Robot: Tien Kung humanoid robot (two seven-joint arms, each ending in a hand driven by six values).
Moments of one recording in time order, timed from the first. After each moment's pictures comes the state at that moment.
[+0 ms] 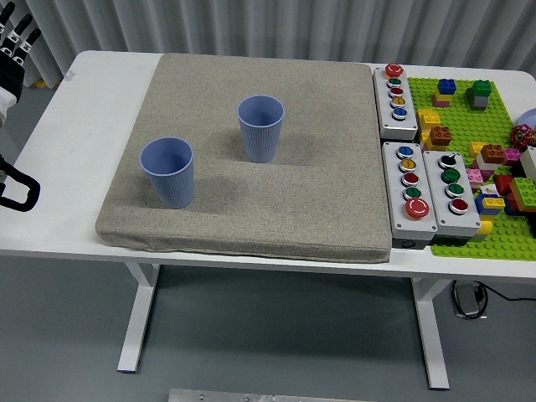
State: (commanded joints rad) left arm -0.56 0.47 -1.33 -1.00 0.33 0.03 -0.21; right arm 0.22 -0.08 1.86 0.23 -1.37 -0.20 -0.36
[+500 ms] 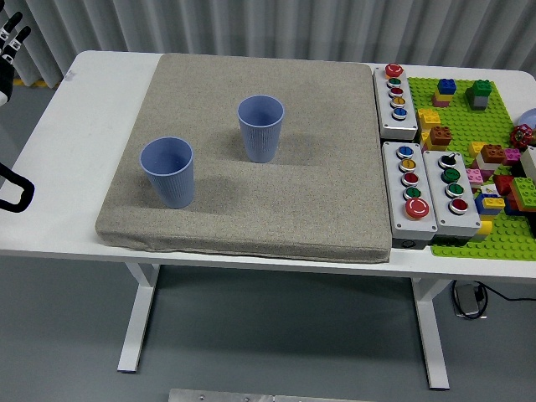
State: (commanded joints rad) left arm -0.54 0.47 -1.35 -1.02 0.39 0.04 -0.21; right arm 0.22 -0.09 1.85 0.23 -1.38 -0.20 -0.36
